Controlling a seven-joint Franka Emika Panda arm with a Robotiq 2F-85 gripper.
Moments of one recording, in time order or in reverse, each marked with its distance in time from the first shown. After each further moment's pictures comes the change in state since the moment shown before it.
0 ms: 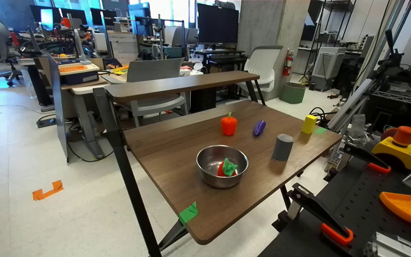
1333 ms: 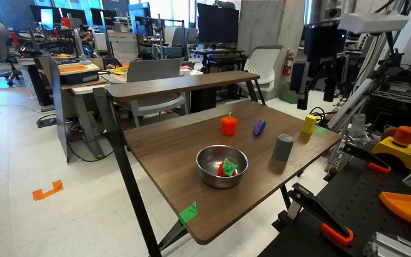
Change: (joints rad) arm -0.020 0.596 -0.185 -0.208 0.000 0.594 -0.170
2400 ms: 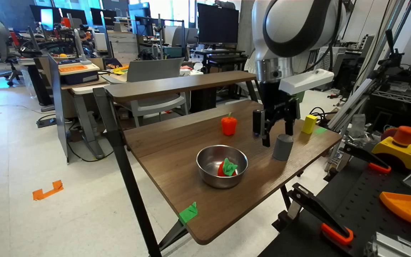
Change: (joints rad) arm 0.117 0.433 -0.050 0.305 -0.001 0.022 -0.003
